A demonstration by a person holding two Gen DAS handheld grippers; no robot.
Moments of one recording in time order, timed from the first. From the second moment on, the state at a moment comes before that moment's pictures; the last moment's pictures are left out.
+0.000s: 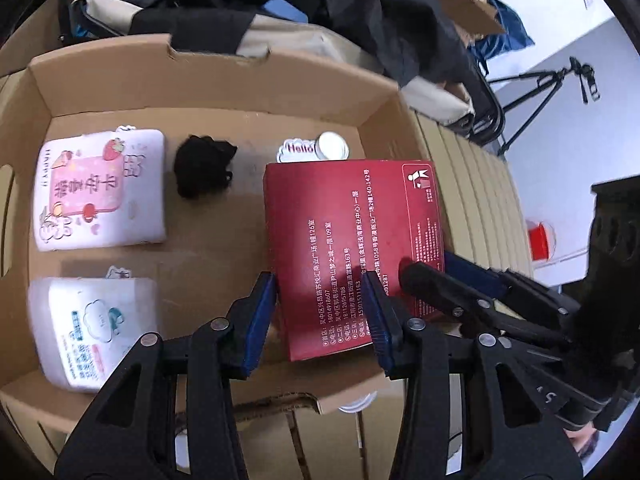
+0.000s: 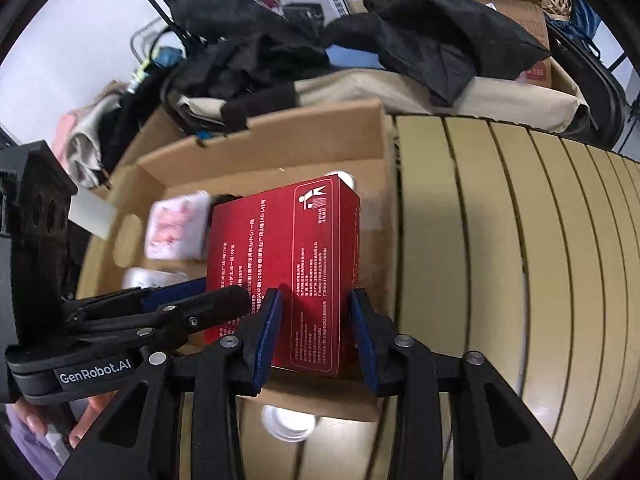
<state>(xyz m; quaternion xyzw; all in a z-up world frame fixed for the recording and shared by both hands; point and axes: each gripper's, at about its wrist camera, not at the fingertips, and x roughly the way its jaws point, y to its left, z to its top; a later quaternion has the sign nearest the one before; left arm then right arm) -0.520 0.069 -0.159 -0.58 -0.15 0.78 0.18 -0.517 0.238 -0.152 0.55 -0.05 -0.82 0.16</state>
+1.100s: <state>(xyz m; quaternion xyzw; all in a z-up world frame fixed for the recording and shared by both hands) -0.164 -0.037 0.061 -0.38 0.07 0.92 0.07 -0.197 0.272 0.052 0.40 0.10 -0.88 0.25</state>
